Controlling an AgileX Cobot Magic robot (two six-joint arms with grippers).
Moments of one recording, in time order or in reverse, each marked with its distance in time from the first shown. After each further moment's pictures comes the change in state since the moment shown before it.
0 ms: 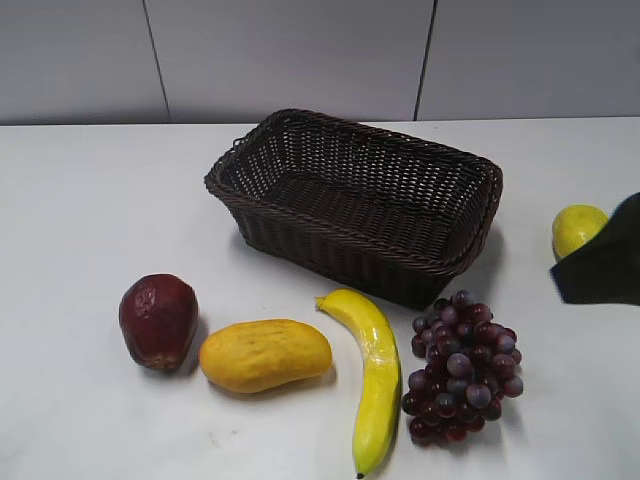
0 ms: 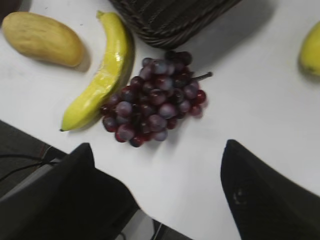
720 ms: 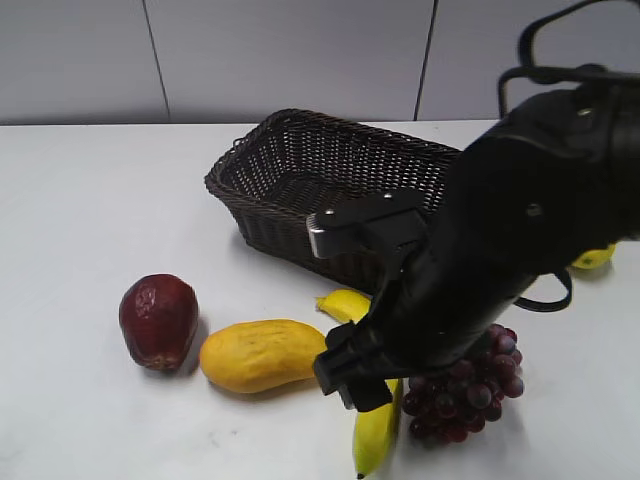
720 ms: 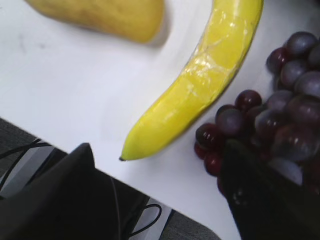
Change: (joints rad) left arm 0.000 0.000 0.000 0.000 0.000 0.000; right arm 0.393 0.602 -0.119 -0.253 -0.255 0.476
